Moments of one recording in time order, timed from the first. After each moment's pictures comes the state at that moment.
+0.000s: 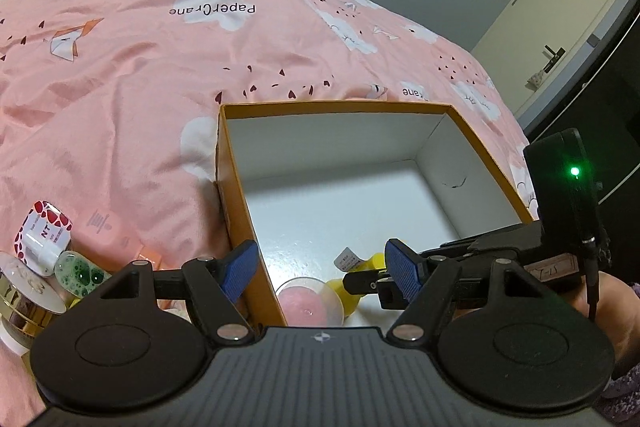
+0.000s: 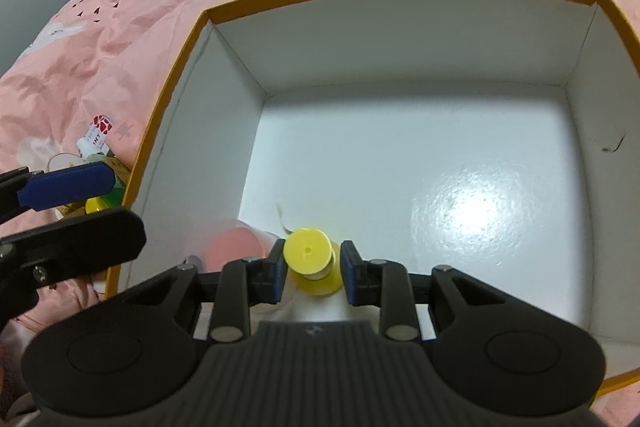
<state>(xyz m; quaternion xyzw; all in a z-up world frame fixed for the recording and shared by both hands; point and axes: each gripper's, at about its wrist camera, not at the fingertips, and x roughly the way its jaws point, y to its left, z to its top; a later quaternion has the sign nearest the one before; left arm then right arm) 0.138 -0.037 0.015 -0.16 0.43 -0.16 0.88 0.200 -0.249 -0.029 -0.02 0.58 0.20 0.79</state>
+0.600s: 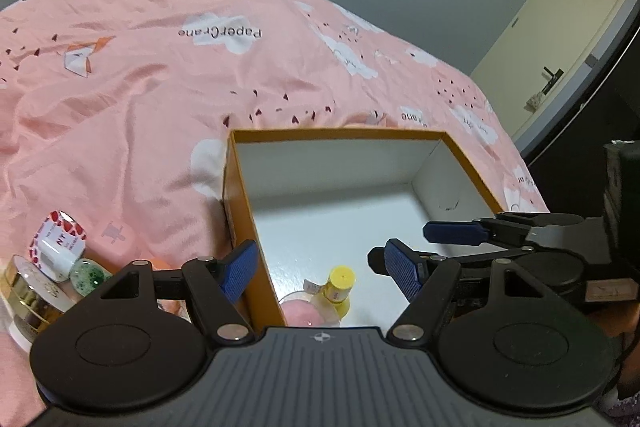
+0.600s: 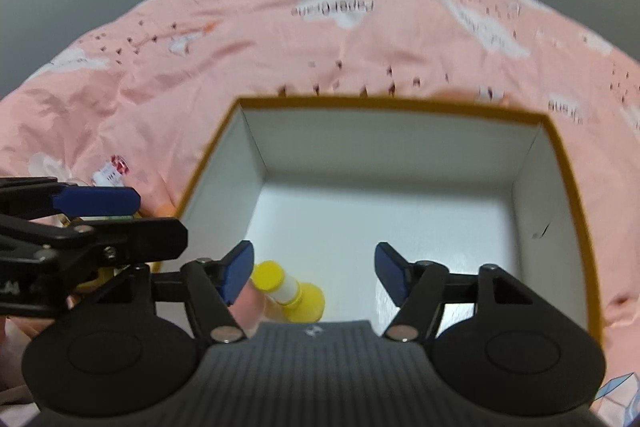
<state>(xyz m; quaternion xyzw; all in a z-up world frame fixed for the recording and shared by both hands) 0.124 -0.025 0.033 -0.17 0.40 -0.15 0.89 0.164 -0.247 0.037 -0.08 0.46 0.20 0.86</state>
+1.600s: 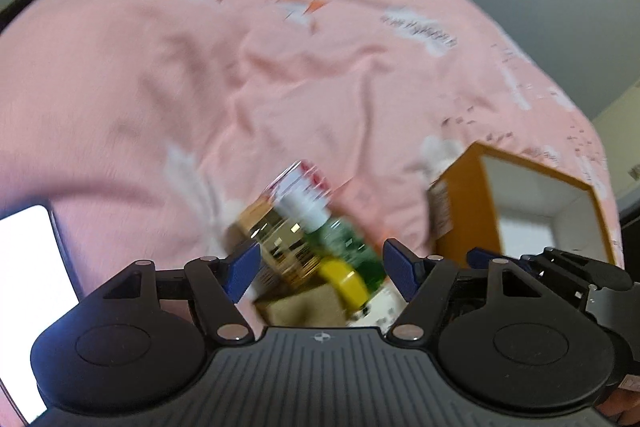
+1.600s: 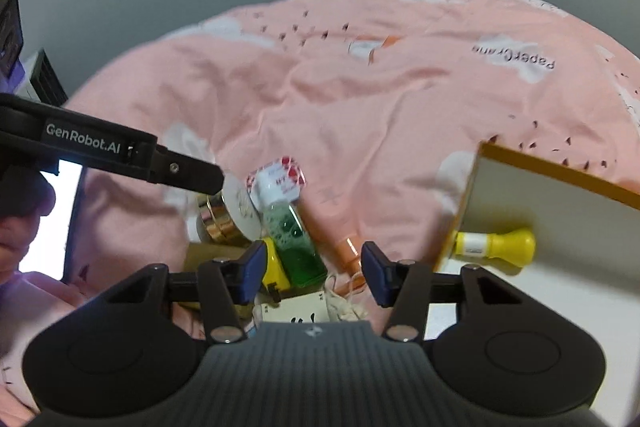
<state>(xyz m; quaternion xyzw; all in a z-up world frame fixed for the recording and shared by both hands) 0.094 0.126 -0.002 -0.24 0.47 0.04 0.85 0.131 -0.115 0.013 -0.12 0.42 0.38 0.82</state>
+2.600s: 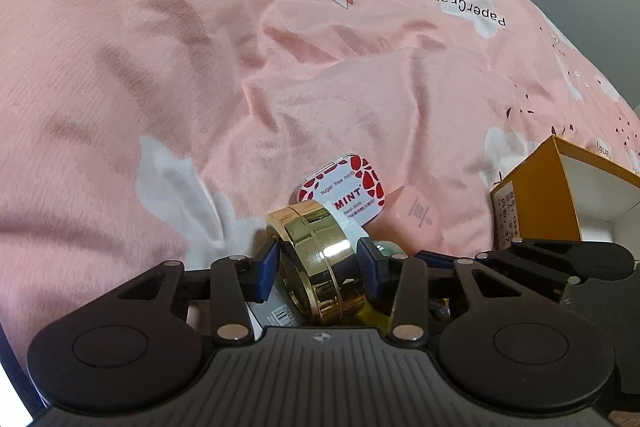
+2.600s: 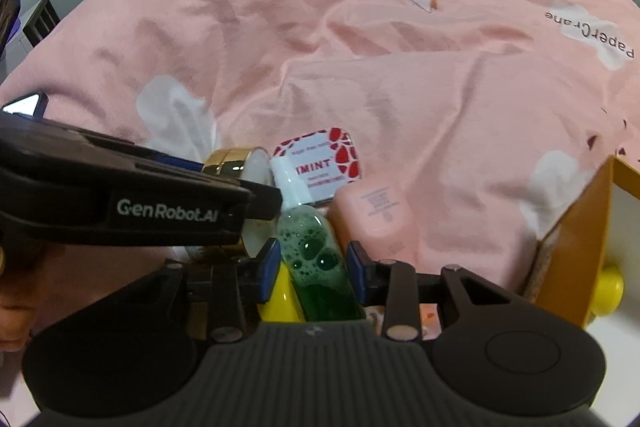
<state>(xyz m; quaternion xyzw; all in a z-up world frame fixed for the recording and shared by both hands) 0.137 0.125 -0.048 -0.21 0.49 0.08 0.84 0.172 -0.036 -0.043 -0.17 0.47 0.41 0.76</state>
